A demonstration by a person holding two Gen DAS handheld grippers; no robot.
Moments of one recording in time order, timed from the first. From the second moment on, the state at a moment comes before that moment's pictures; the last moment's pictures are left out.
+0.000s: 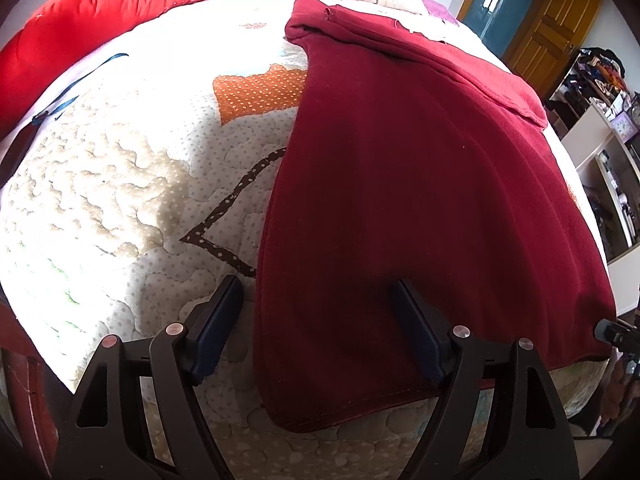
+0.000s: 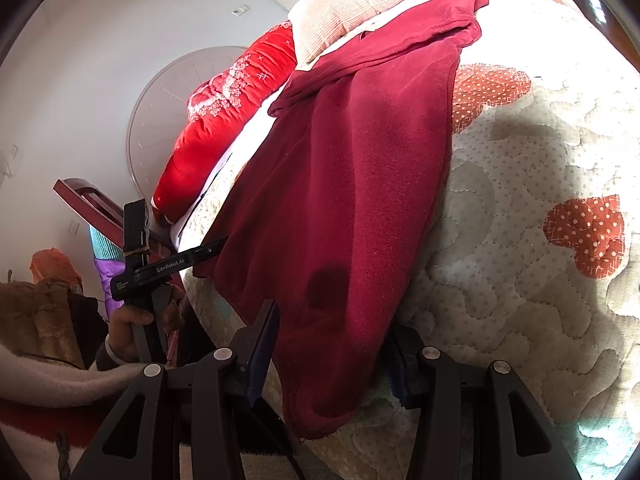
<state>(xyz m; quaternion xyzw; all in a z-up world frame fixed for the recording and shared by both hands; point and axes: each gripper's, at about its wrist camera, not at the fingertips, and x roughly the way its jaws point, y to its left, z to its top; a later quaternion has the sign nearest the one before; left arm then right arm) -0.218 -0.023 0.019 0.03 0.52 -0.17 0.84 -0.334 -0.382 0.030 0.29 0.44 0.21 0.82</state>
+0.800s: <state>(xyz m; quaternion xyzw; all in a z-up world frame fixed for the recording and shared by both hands) -0.216 -0.026 0.019 0.04 0.53 -0.17 0.83 -0.327 -0.368 0.037 0.24 0.45 0.22 0.83</state>
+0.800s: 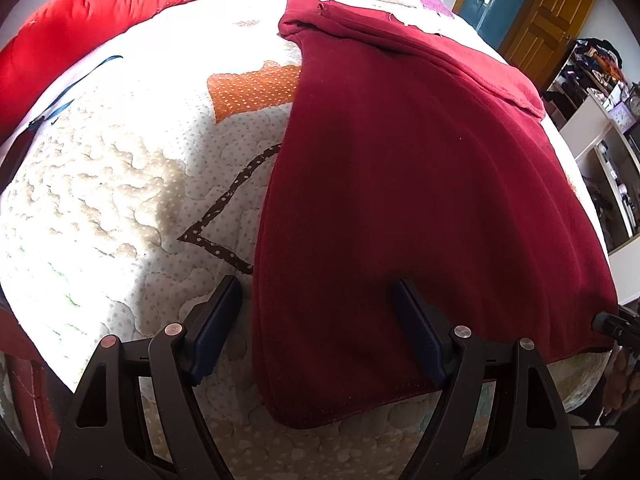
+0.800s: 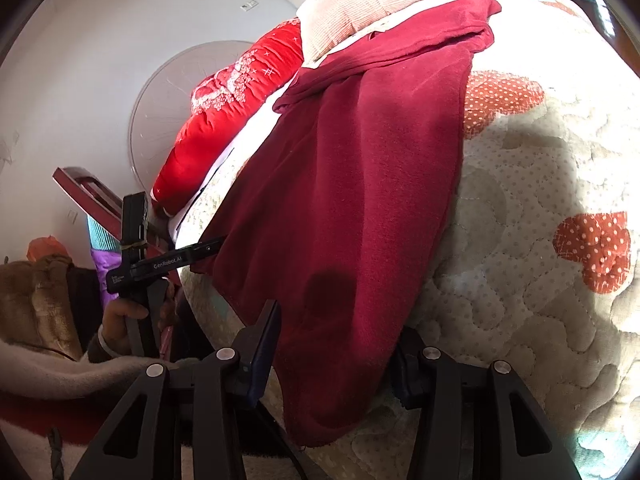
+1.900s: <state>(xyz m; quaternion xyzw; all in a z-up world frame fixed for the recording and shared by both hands) 0.122 -0.120 0.081 -0.11 0.50 -0.21 0.84 -0.016 -0.518 0.092 0.27 0.36 0.02 0.89</state>
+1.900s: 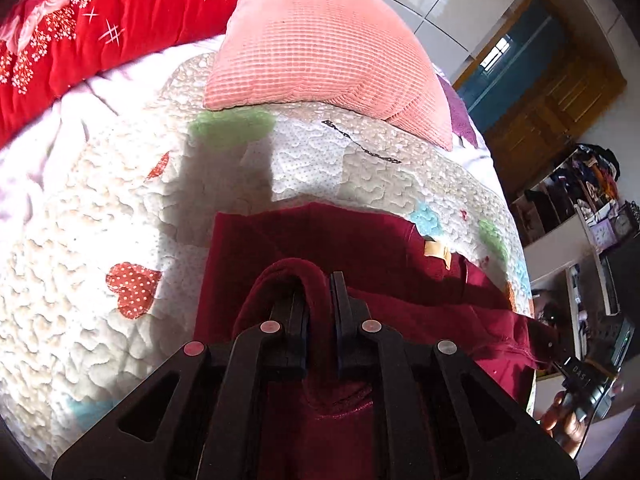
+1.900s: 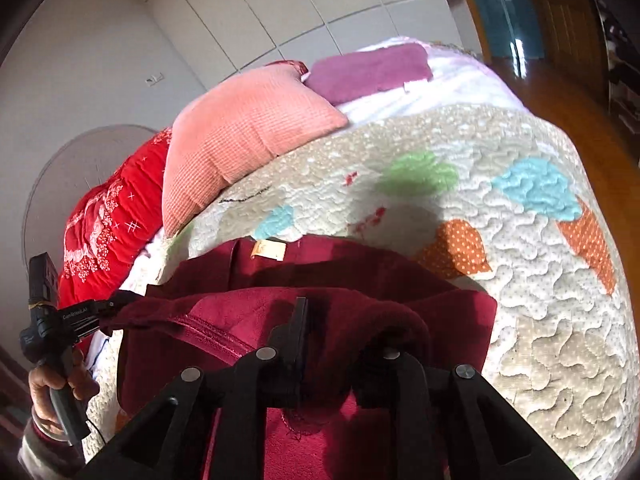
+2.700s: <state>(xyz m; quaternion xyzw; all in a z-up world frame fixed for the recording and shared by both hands) 0.088 -0.092 0.115 -0.10 0.47 -0.24 0.84 -0.002 -0.485 0.064 0.18 0.40 -0.01 0.90</state>
